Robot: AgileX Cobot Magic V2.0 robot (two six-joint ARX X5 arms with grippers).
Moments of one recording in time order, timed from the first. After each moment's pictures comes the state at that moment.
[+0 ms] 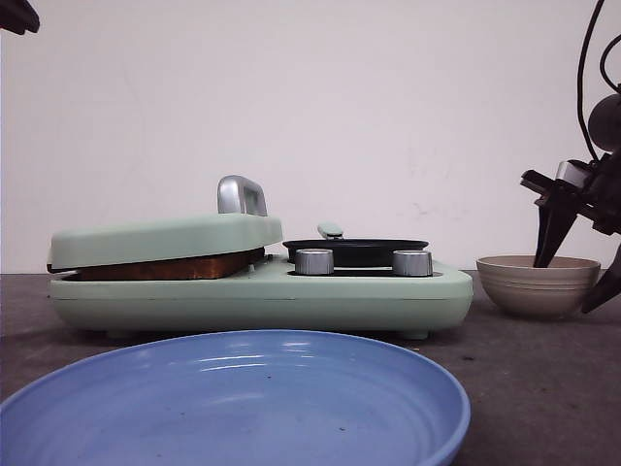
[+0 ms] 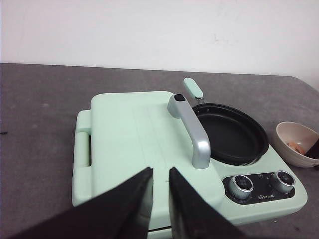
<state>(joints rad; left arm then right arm) -0.51 0.58 0.62 -0.26 -0.16 -0.23 -0.08 1.88 1.31 -0.71 -0.52 0.30</state>
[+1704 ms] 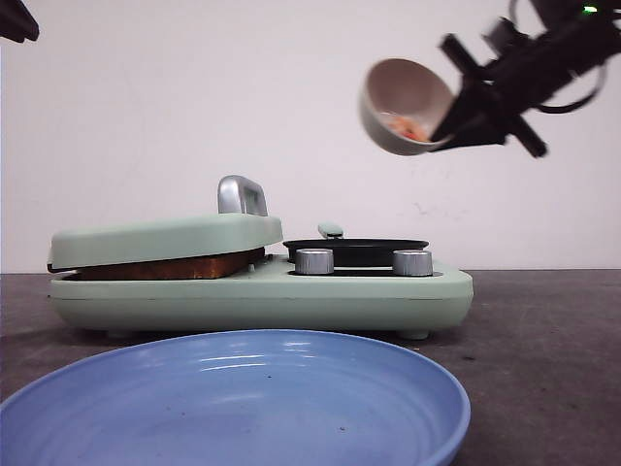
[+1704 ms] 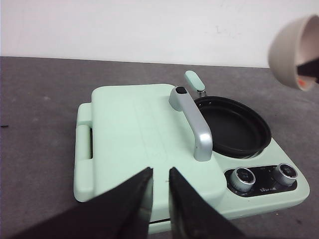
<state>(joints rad) -0.51 0.58 0.62 -0.28 -0.16 -0.23 0.14 1.71 1.30 -0.04 -0.57 0.48</state>
